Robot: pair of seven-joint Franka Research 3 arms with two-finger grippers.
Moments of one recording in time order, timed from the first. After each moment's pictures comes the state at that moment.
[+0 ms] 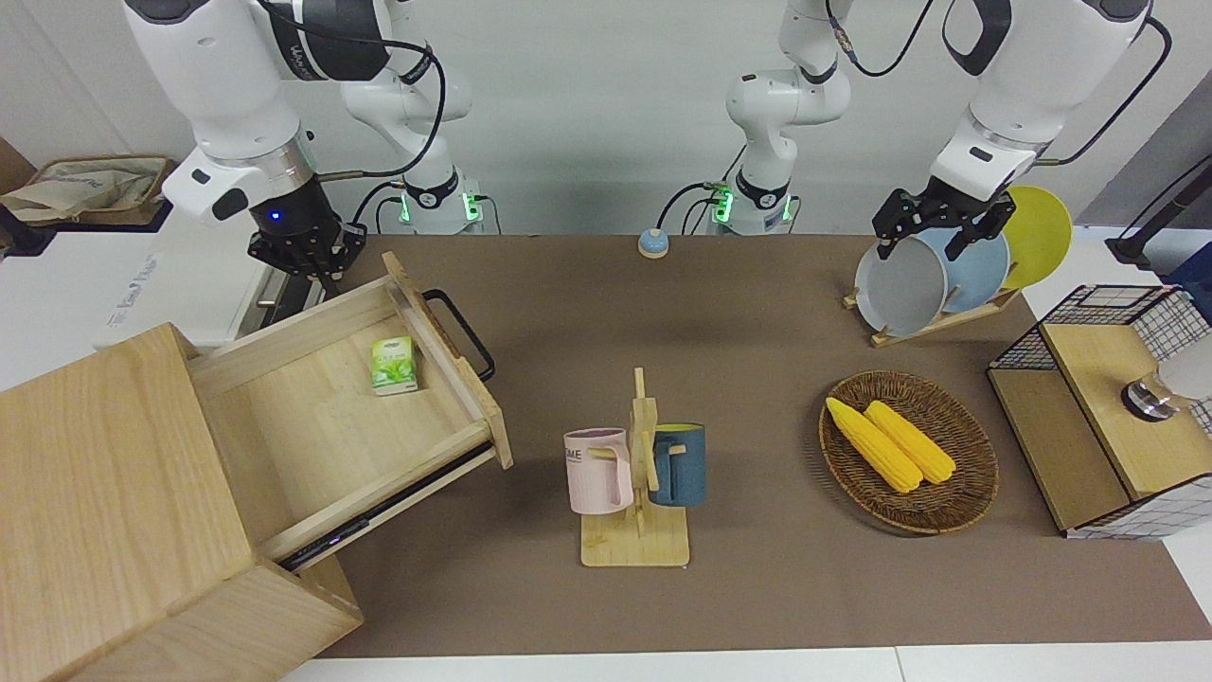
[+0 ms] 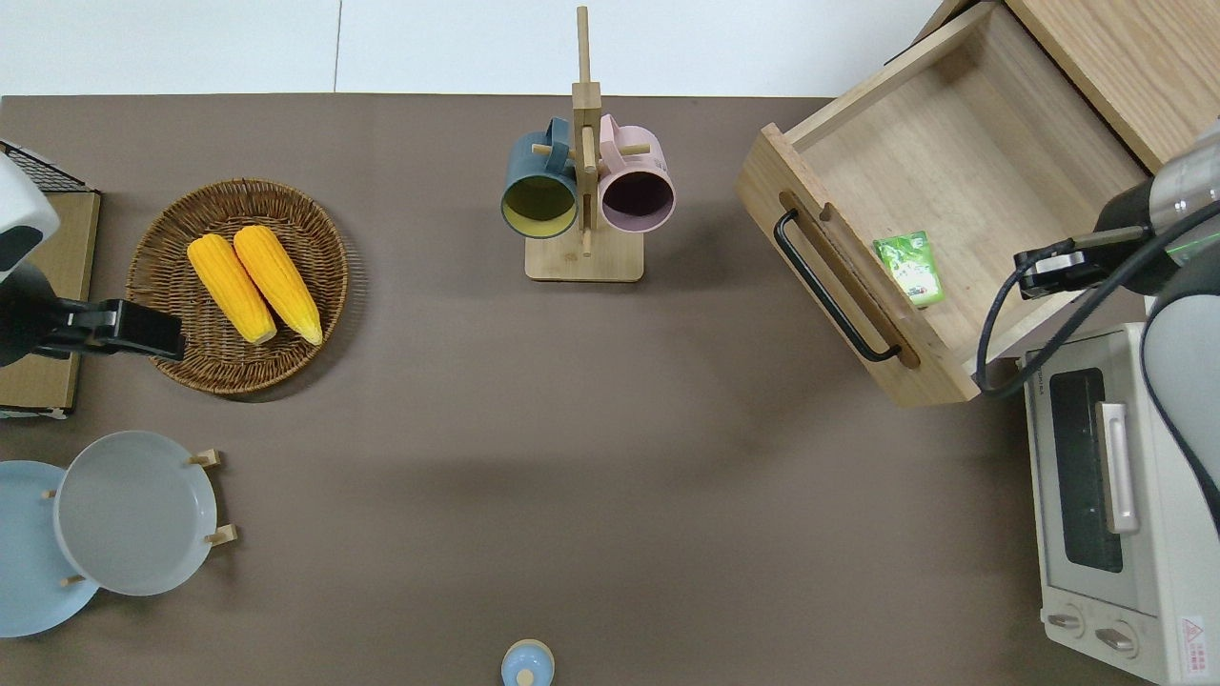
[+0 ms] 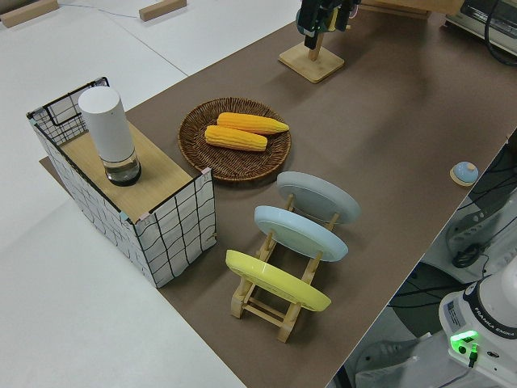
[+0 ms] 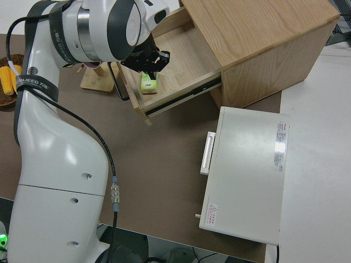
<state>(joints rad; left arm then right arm) 0.04 0.05 -0.07 -1.50 0.00 1.52 0.04 0.03 0.18 0.02 -1.36 -0.01 1.53 -0.05</state>
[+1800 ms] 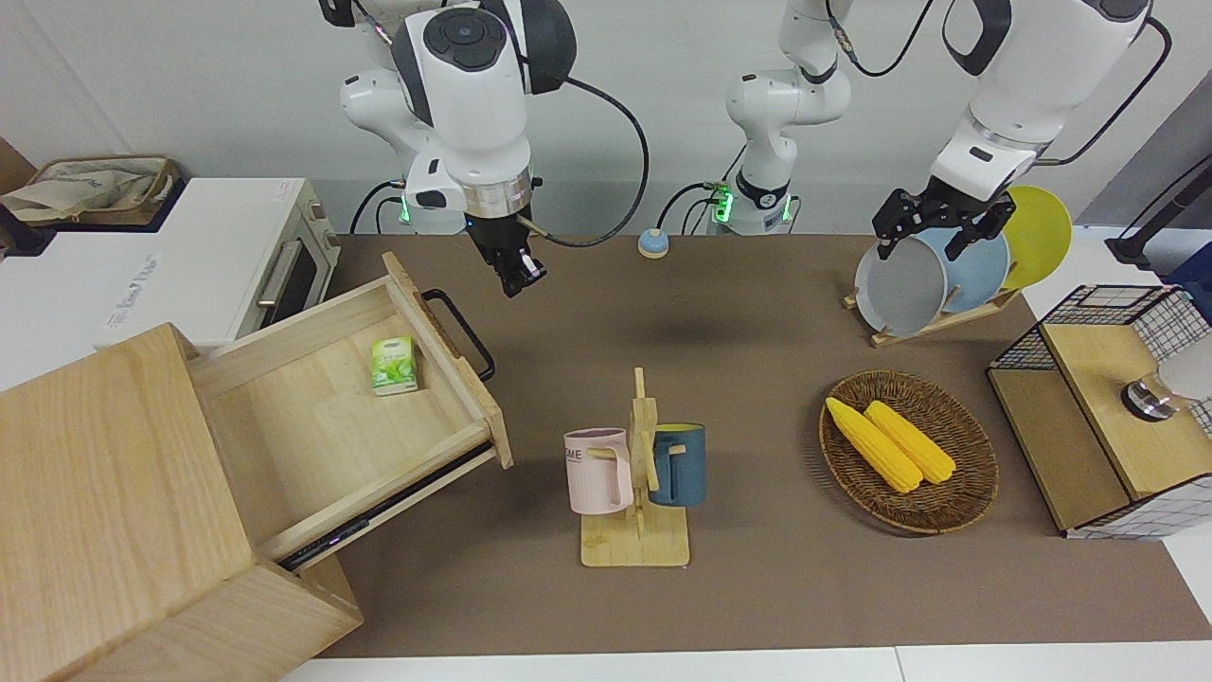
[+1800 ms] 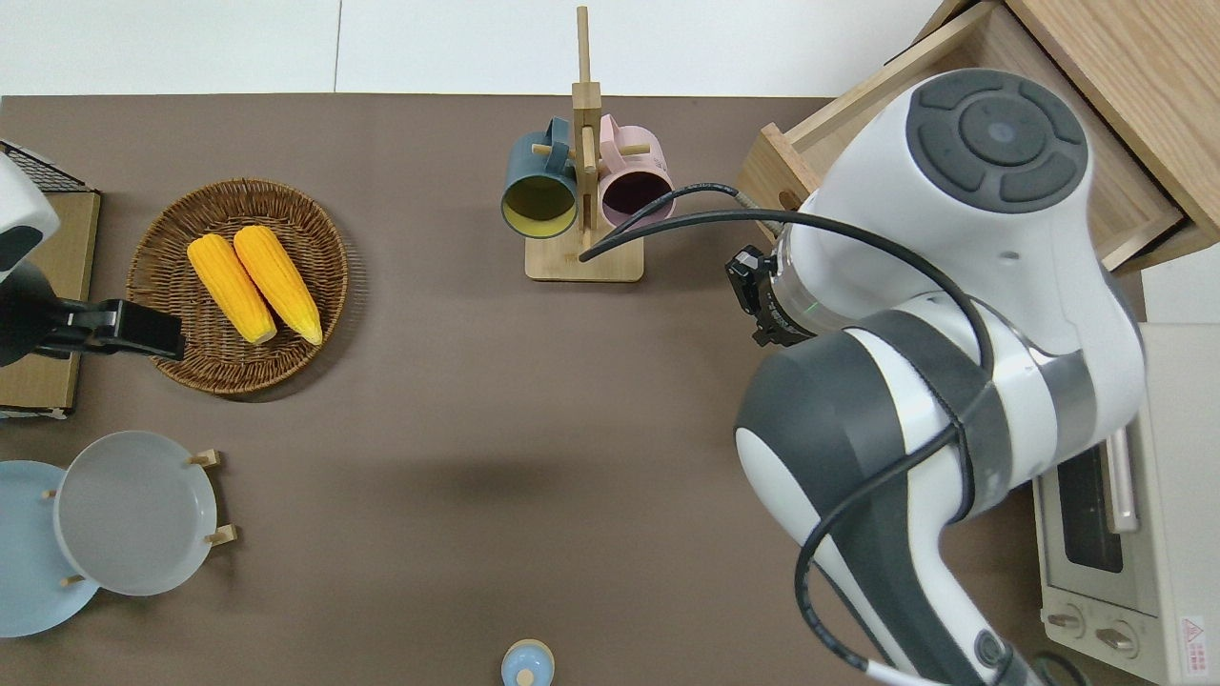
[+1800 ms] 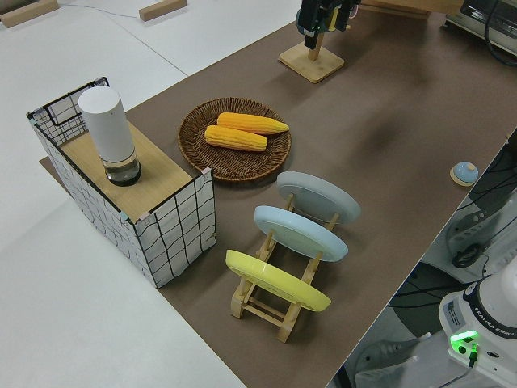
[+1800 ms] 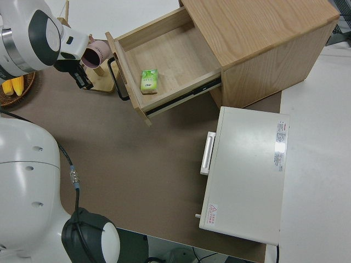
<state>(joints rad) 0.04 0.05 -0.07 -1.50 0.00 1.52 0.04 0.35 0.28 0.04 -1.34 0.02 1.58 1.26</state>
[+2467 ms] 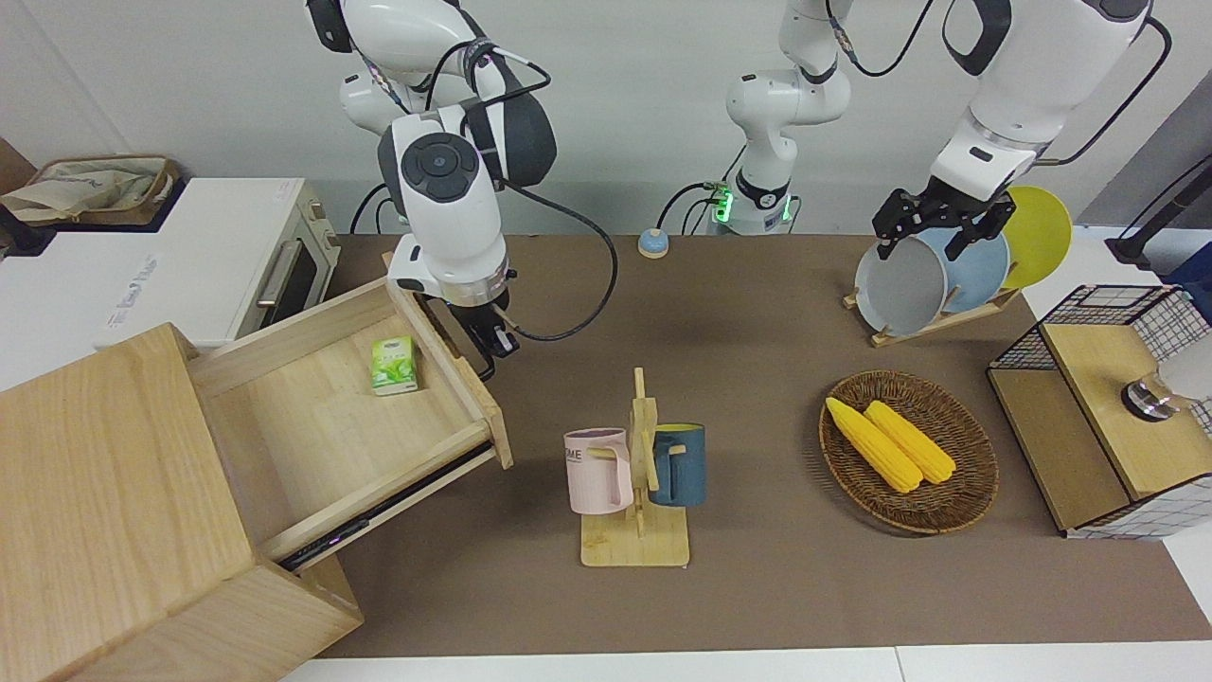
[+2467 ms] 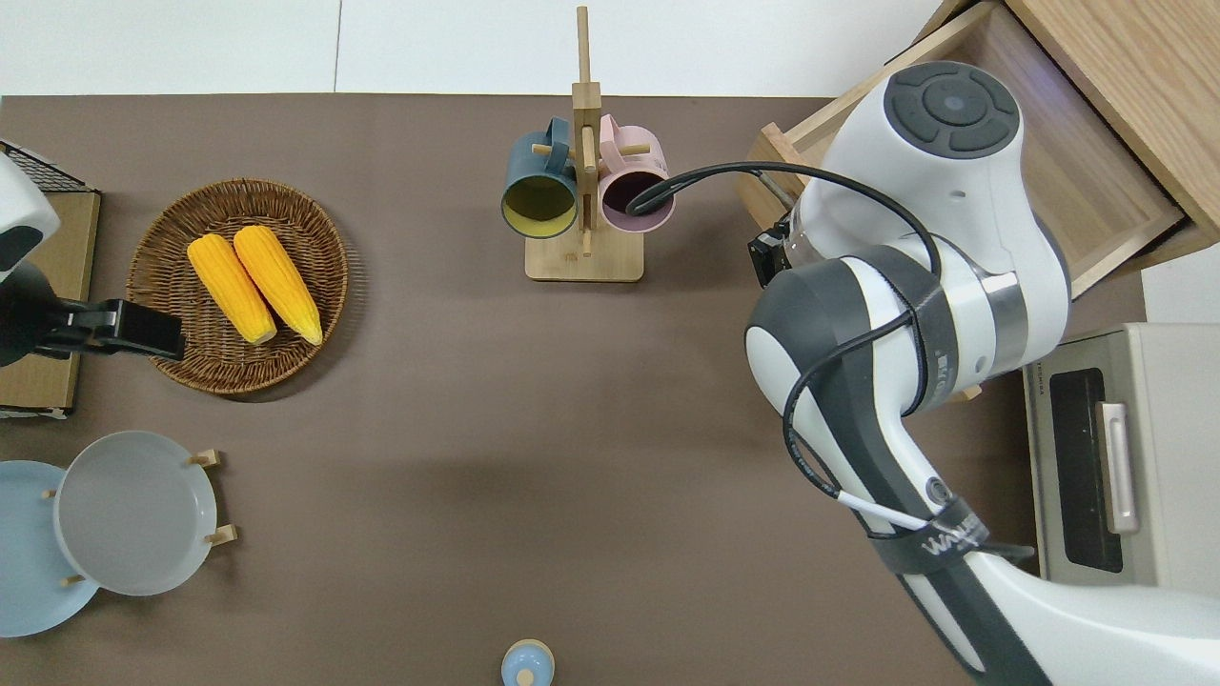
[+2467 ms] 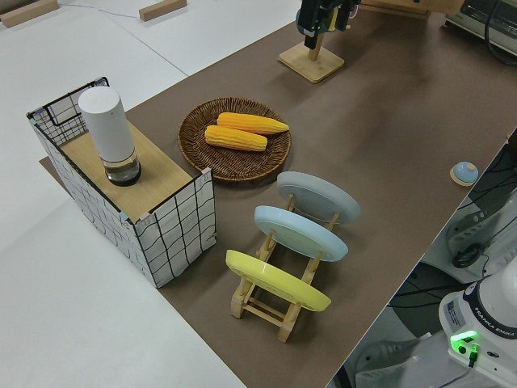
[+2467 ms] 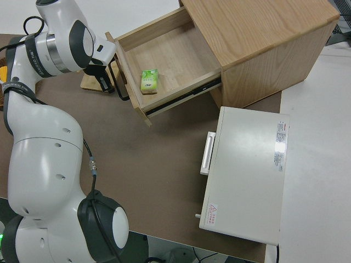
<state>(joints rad) 0.04 0.05 -0.07 -1.50 0.00 1.52 0.04 0.29 0.40 0.02 -1.35 0.02 1.65 1.27</state>
